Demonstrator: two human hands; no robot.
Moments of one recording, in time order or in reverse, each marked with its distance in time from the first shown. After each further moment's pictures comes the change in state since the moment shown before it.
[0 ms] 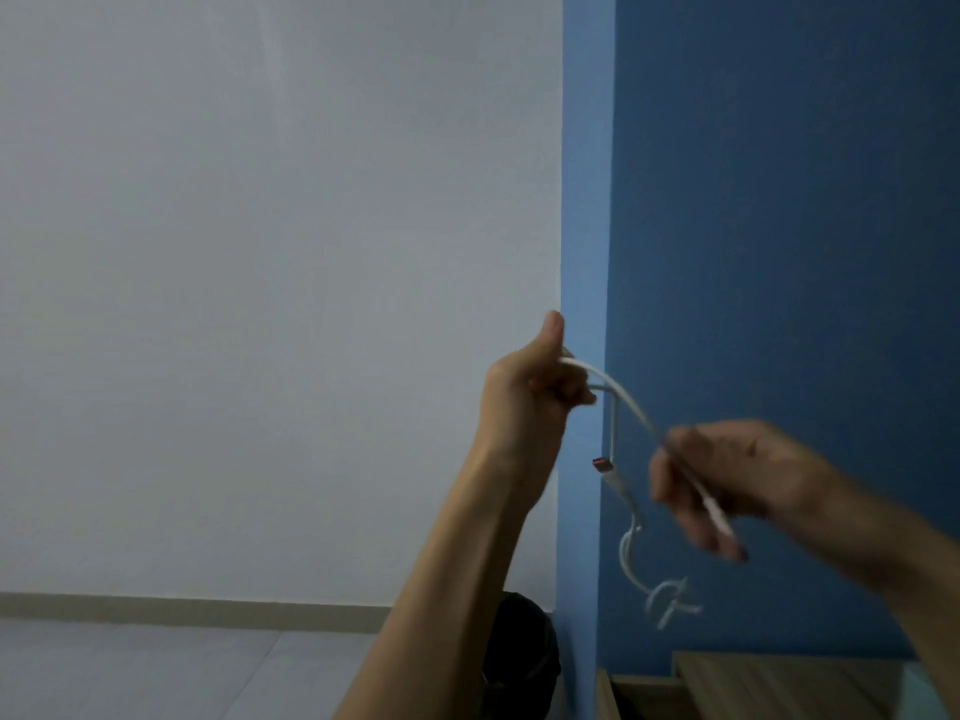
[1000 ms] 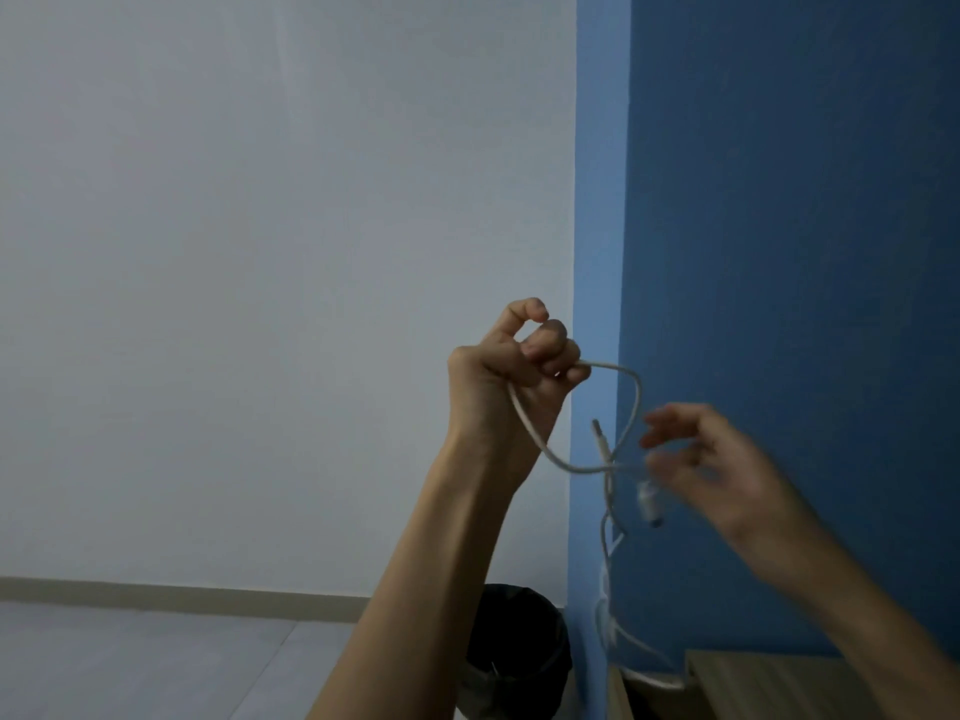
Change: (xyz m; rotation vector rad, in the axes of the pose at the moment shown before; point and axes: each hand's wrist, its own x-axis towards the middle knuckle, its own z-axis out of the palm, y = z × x) left_hand -0.003 0.021 -0.013 -0.135 -0.137 0.039; right_hand 0.011 0.036 0.025 -0.190 0.412 -0.105
